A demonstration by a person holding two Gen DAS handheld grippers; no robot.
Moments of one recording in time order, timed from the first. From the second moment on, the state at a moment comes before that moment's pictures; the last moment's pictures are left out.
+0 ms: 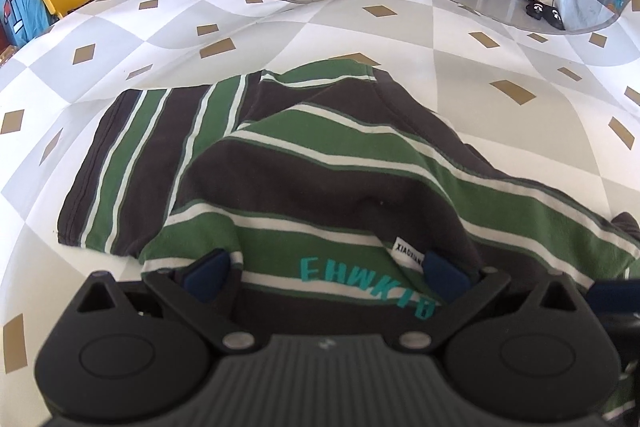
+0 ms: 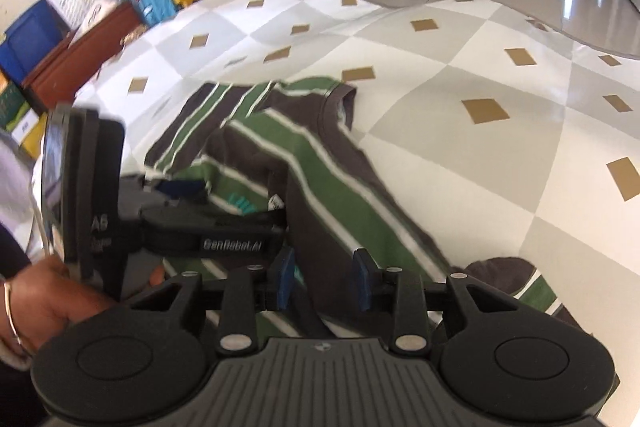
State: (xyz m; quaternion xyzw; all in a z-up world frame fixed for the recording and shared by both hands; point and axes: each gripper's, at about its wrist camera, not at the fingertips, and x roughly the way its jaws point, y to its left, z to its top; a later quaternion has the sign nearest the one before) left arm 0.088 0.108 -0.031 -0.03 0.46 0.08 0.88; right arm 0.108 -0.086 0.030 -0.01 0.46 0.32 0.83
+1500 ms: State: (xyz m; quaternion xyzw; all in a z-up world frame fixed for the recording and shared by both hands) left arm 0.092 0.135 0.005 -0.14 0.40 0.06 0.90; right arm -0.013 0.014 -0.020 -0.43 0.20 0.37 0.80
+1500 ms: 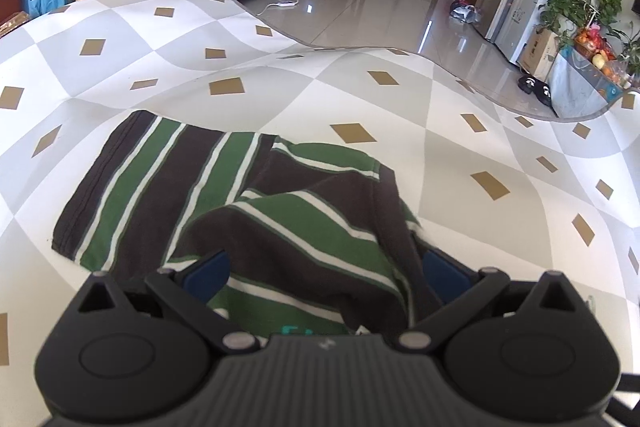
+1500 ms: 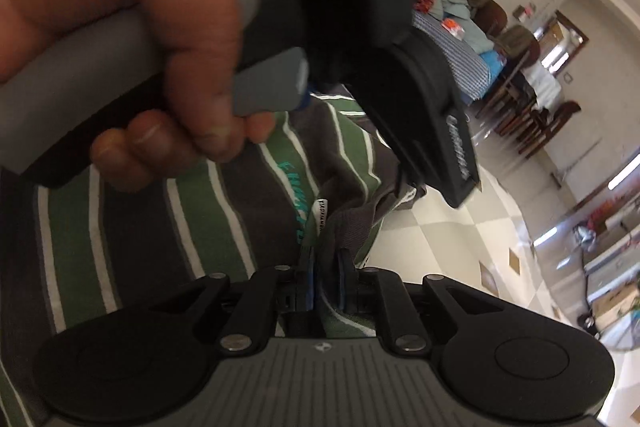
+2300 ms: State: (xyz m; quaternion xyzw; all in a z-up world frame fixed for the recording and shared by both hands) left arm 0.089 0.141 -0.022 -0.14 0.46 0.08 0.87; right arm 0.099 -0.078 0.017 0.02 0.49 0.31 0.82
